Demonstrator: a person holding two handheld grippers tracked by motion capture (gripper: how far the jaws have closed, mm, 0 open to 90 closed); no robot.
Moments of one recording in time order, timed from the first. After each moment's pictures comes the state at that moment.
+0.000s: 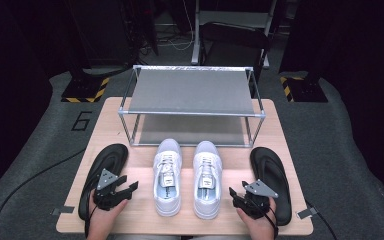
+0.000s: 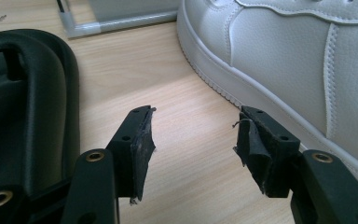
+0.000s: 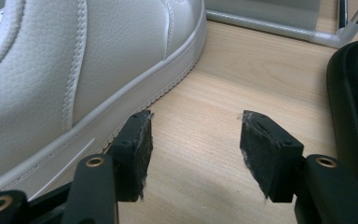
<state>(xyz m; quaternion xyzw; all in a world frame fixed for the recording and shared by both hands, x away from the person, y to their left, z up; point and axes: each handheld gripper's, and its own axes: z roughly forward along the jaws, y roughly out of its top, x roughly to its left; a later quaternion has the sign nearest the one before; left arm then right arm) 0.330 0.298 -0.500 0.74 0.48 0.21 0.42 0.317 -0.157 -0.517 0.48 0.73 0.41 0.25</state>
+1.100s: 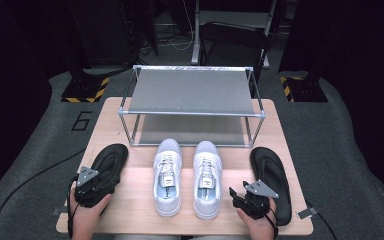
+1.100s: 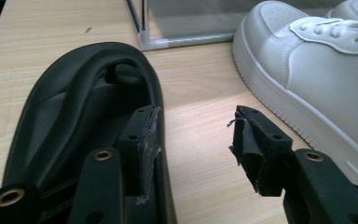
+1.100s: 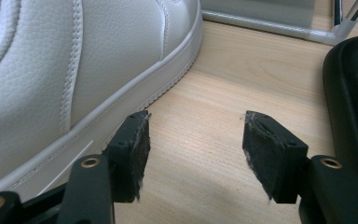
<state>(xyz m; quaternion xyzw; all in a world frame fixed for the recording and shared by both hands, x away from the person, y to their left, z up) 0.329 0.339 -0.480 0.70 0.53 0.24 0.41 0.317 -0.157 -0.517 0.48 0.73 0.42 0.25</state>
